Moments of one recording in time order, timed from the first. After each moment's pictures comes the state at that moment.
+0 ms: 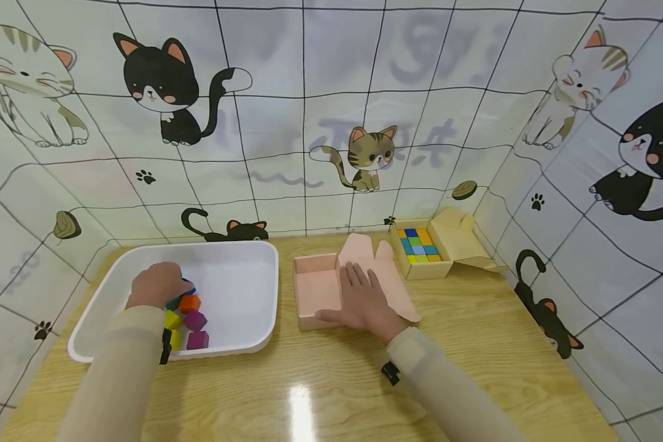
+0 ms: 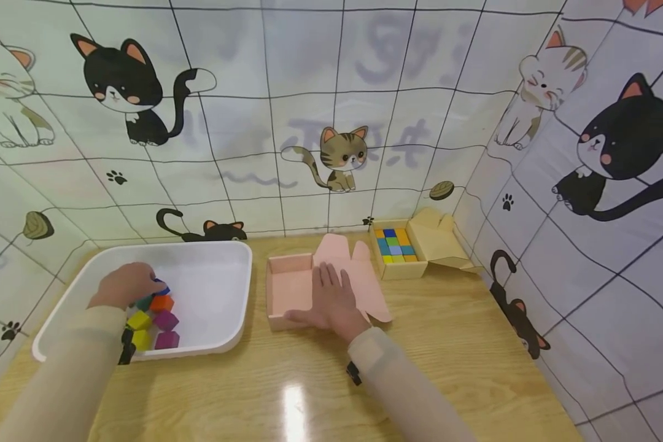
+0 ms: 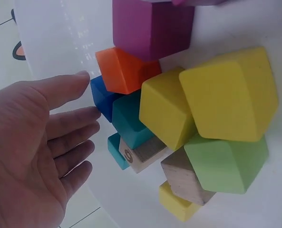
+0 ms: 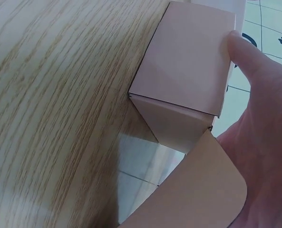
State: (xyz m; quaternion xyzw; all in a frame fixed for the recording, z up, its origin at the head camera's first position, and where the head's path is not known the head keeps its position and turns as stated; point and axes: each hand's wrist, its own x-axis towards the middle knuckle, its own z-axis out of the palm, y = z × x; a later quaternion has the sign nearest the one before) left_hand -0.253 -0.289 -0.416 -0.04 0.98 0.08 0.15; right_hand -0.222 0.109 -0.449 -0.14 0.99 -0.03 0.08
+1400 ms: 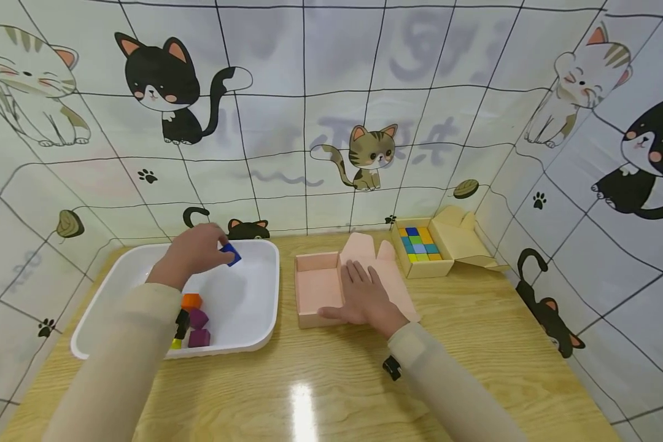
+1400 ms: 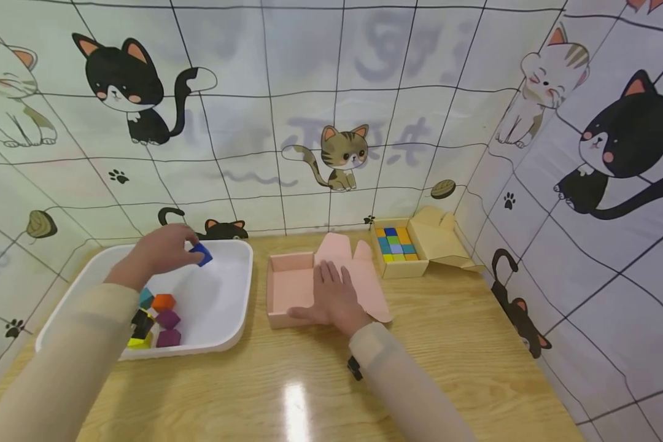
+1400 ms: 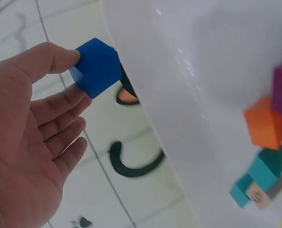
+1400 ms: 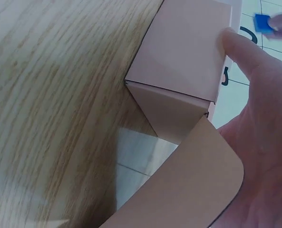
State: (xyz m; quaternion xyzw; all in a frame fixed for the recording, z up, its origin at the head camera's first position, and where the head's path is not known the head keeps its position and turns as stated) left_hand -0.275 -0.219 -0.355 0.10 0.99 0.09 0.05; right_hand -0.223 0.107 -0.435 -0.14 0.98 -0.02 0.11
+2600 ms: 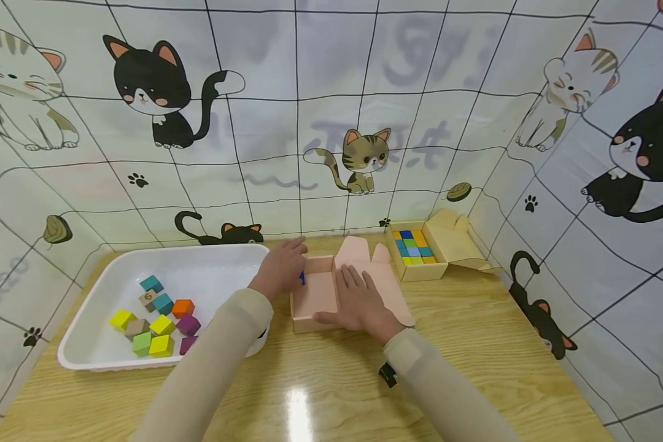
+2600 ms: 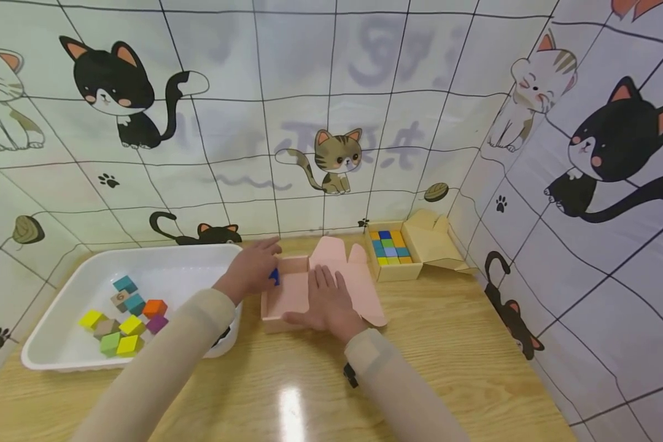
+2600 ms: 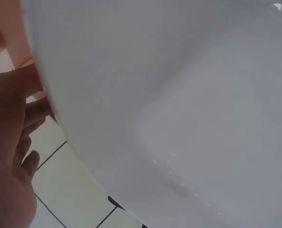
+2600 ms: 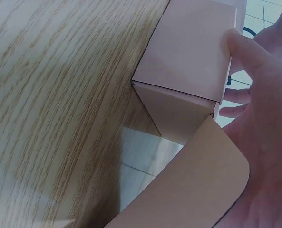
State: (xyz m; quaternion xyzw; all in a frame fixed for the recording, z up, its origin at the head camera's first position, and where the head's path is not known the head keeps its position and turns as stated) left_hand -0.296 -0.072 -0.422 0.30 0.94 -0.14 -0.01; right_hand -0.224 0.111 -0.444 -0.15 0.98 0.00 0.10
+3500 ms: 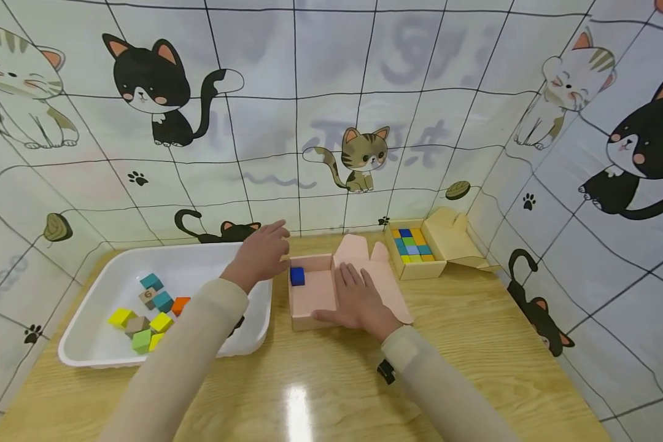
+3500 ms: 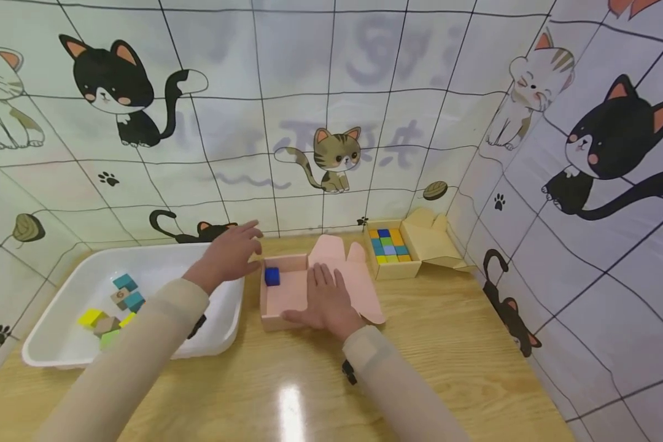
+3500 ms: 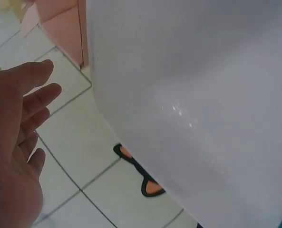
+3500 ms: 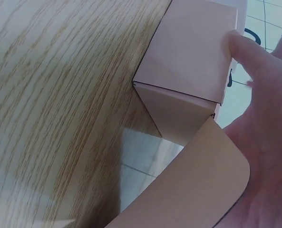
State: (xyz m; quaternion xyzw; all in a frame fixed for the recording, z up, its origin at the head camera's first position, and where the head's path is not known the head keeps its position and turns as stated) left_hand -0.290 -0.111 -0.388 0.29 0.95 -0.06 -0.04; right_hand -0.222 0.109 -0.441 -0.15 0.98 0.00 0.11
